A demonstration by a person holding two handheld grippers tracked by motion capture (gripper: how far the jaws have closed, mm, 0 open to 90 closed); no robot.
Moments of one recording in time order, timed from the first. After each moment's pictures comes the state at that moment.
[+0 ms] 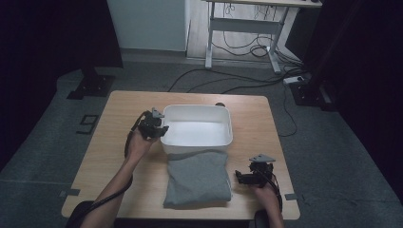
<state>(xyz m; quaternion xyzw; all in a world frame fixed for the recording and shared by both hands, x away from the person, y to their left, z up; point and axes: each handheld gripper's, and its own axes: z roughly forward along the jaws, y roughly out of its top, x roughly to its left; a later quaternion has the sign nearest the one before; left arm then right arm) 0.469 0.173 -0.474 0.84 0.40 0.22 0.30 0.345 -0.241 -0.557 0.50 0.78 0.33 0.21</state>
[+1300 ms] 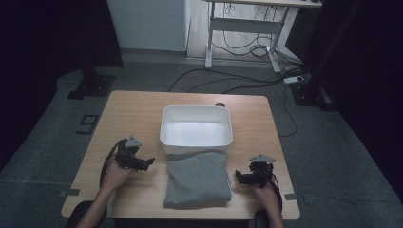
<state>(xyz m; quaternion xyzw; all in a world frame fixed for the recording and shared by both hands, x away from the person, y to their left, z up) 0.380 0.242 -0.524 0.84 0.39 0.16 0.33 0.345 -0.241 -0.557 0.50 0.78 0.33 0.21</state>
